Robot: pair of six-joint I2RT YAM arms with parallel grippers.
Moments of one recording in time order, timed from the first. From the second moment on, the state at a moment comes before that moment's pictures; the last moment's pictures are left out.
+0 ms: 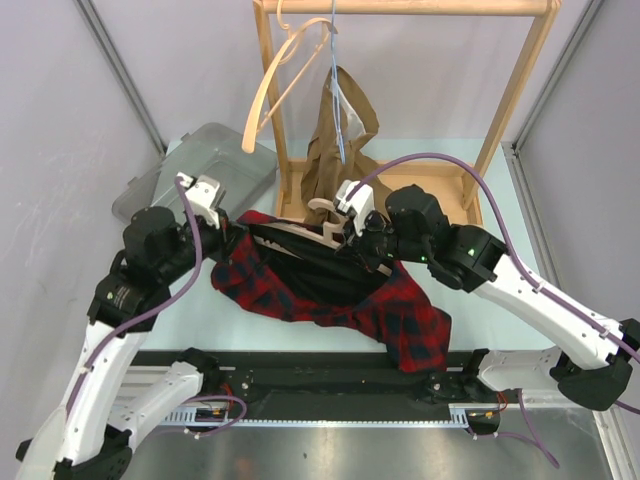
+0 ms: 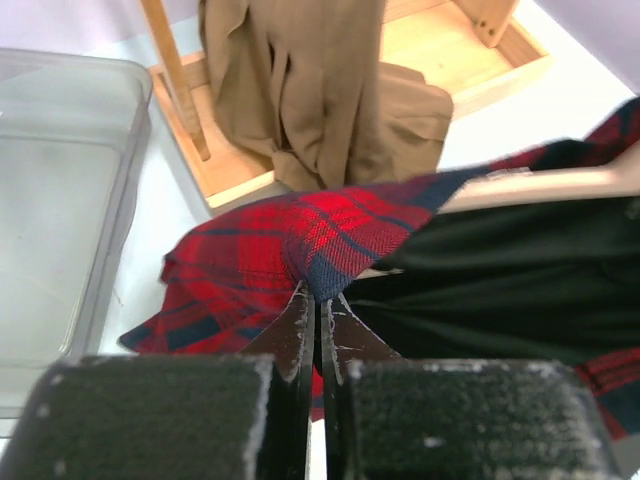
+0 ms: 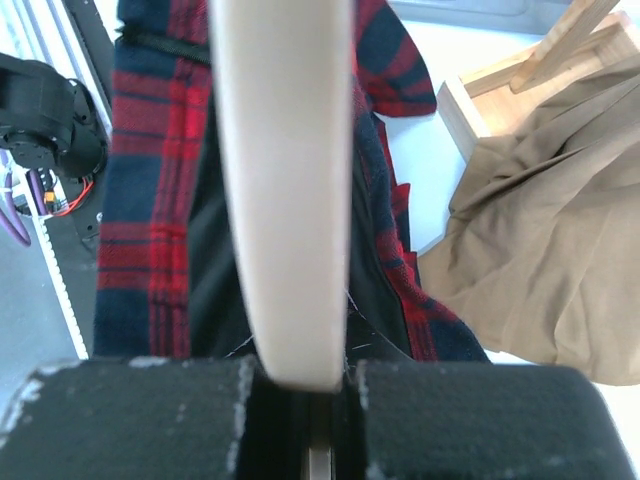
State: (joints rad) left arm -0.40 0.79 1.19 -0.72 0.17 -0.03; right arm 0.95 1.21 1.40 -0.65 -0.15 -0.08
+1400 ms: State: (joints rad) left arm -0.40 0.69 1.12 -0.55 -0.01 -0.08; right arm 0.67 1.13 1.39 -0.82 0.04 0.05
